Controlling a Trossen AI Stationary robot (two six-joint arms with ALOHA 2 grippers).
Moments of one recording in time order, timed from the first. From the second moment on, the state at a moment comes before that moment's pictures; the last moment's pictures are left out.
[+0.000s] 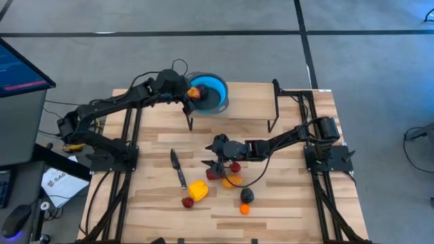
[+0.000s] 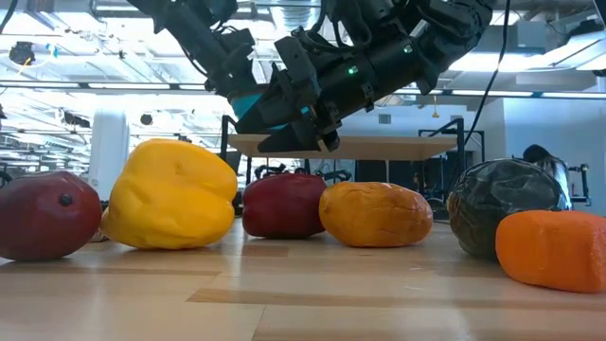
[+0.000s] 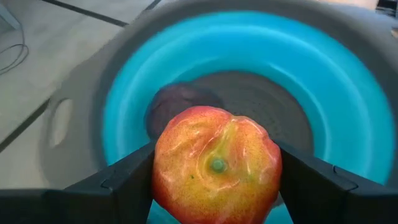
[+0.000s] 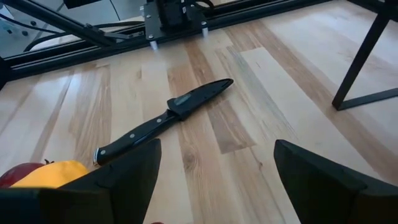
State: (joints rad) left arm 0.57 1.35 1.10 -0.37 -0.05 0.12; right arm 0.11 1.92 1.05 0.42 0.22 0.29
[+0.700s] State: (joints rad) left arm 0.57 1.35 1.10 -0.35 -0.05 0.12; right arm 0.11 1.92 1.05 0.43 0.22 0.29
